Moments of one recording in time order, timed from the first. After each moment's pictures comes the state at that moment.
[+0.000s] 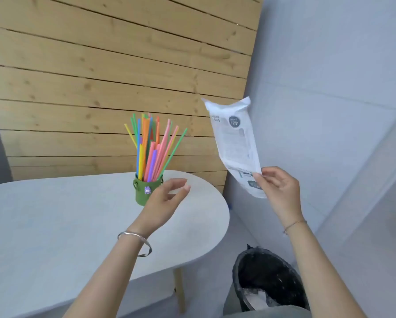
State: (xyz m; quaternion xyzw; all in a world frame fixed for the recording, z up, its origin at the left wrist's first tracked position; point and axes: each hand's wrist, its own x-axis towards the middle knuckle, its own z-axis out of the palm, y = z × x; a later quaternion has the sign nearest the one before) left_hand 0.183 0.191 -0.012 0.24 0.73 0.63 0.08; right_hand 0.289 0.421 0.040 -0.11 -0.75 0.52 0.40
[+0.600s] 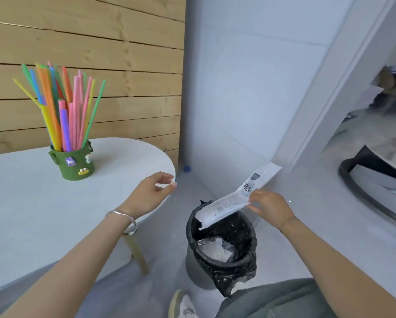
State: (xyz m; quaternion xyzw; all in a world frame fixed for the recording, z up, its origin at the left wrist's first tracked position) left_hand 0.219 0.293 -0.069 0.34 0.81 0.45 0.15; right_hand 0.410 0.578 -0.101 -0.15 -0.98 0.00 0.09
